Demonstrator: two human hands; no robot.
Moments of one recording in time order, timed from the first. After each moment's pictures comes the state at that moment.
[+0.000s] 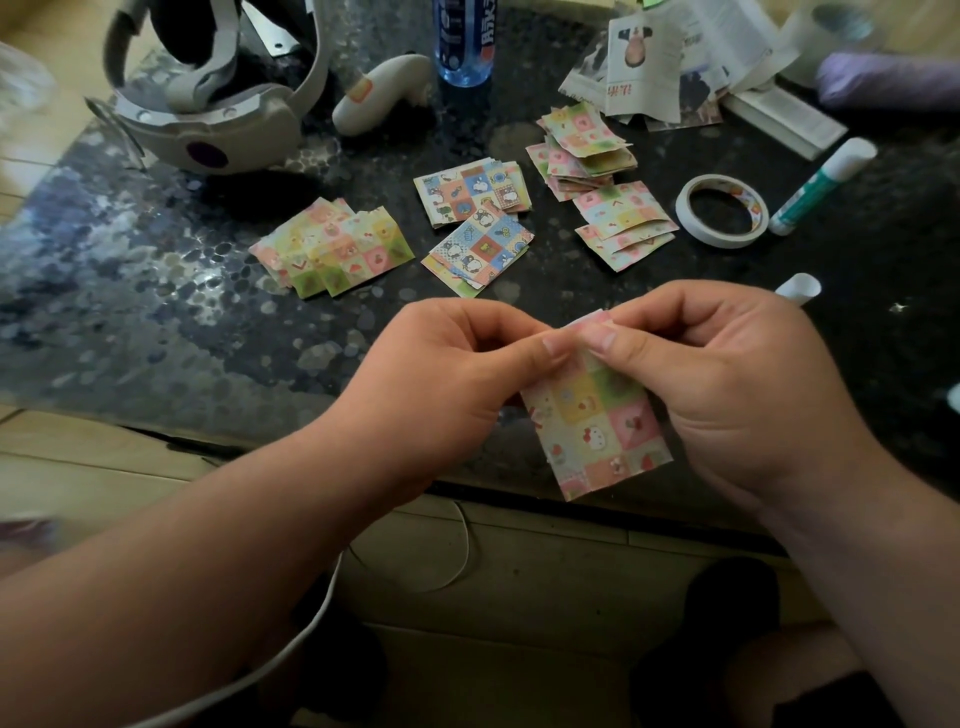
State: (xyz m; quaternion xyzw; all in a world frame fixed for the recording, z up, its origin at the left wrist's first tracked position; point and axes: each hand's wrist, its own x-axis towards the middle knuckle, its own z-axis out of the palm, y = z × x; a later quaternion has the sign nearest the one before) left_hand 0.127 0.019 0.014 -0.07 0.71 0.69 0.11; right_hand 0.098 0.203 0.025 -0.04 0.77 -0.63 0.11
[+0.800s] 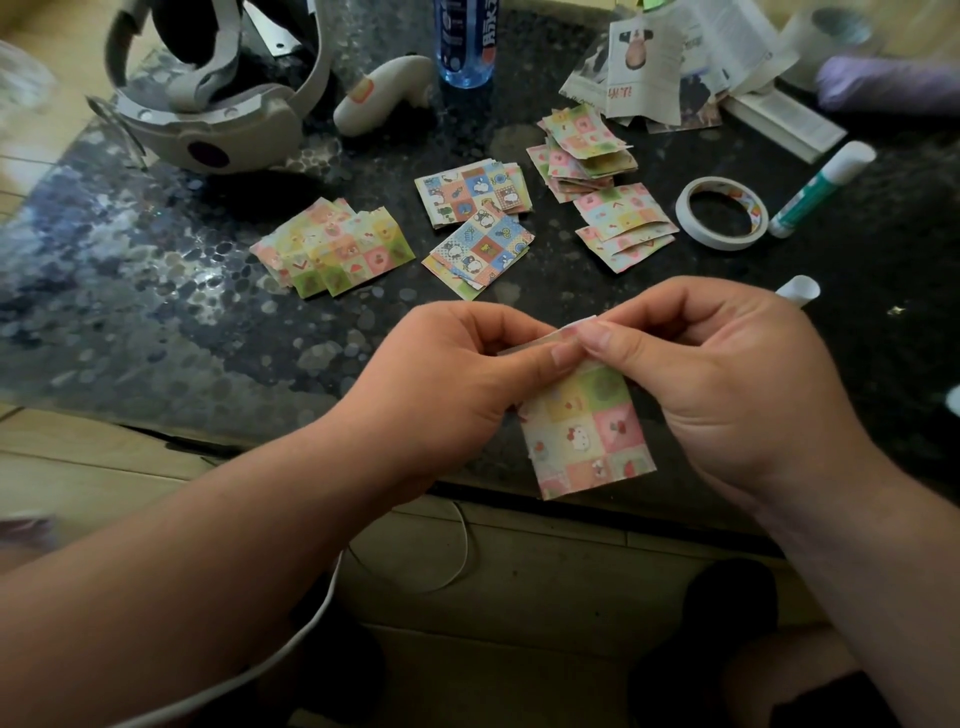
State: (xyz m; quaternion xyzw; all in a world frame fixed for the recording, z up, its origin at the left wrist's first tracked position) left_hand 0.124 0.019 0.008 -0.07 0.71 0.69 0.14; right_hand 0.098 0.198 0.027 -0.04 0.78 -0.62 0.08
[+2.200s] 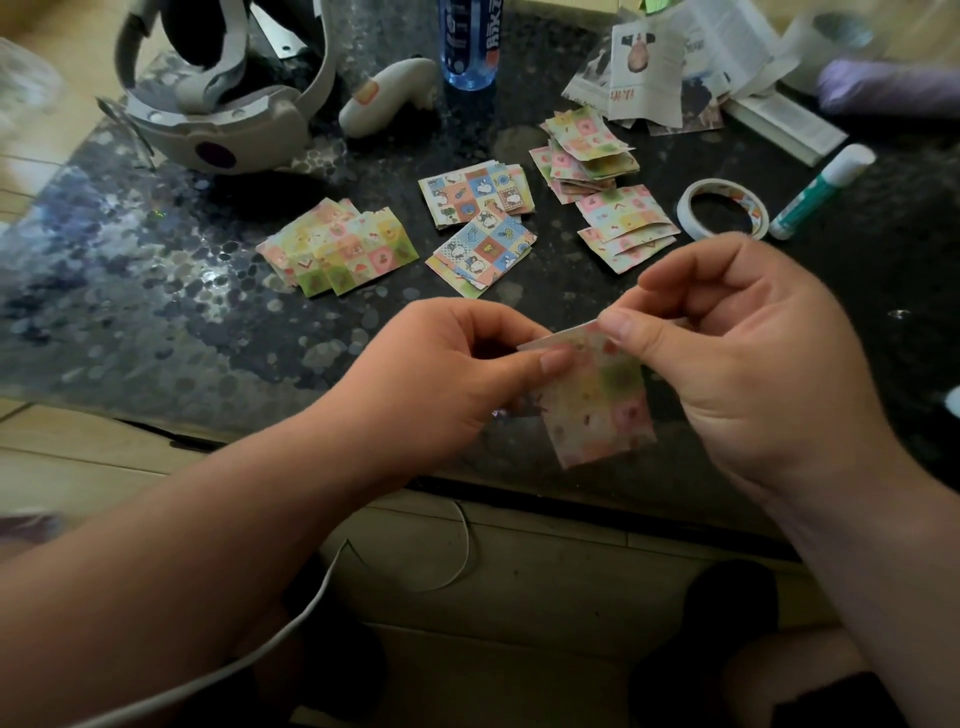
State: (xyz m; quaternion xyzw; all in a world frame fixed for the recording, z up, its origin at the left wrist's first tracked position) left_hand 0.129 0.009 0.022 -0.04 0.78 0.61 0.14; right_hand 0.099 0.197 0.036 -0.04 0.78 -0.63 0.03
